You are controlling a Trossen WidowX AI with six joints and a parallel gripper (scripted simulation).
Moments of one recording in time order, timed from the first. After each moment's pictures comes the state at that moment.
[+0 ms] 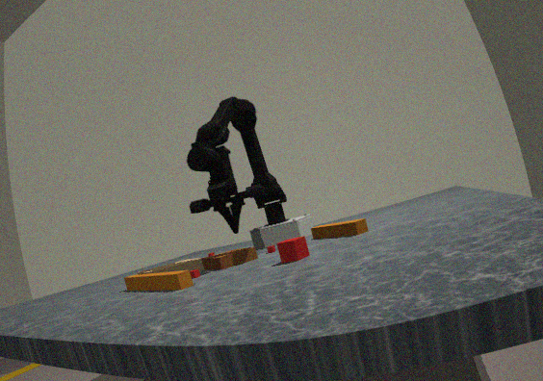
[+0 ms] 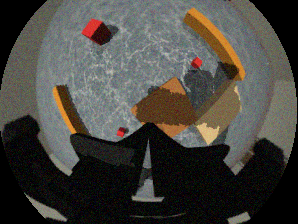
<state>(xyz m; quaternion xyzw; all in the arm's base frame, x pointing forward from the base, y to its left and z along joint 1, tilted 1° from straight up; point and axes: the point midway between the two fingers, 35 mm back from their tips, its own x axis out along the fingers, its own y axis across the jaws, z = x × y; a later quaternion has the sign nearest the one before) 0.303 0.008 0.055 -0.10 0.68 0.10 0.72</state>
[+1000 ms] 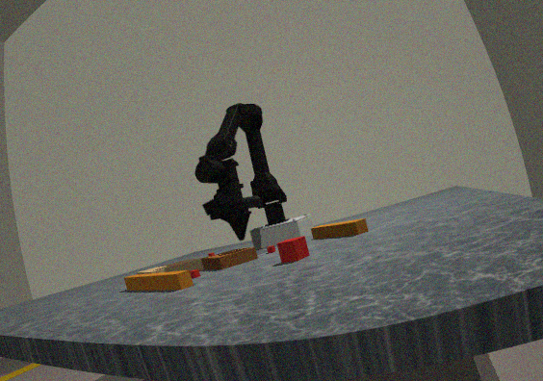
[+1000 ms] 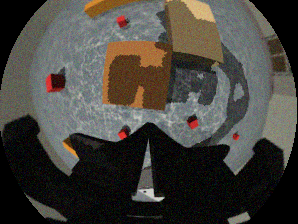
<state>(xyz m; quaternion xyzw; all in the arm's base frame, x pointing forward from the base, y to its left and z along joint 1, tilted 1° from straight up) 0.238 -0.015 0.026 0.20 0.66 -0.18 0.70</state>
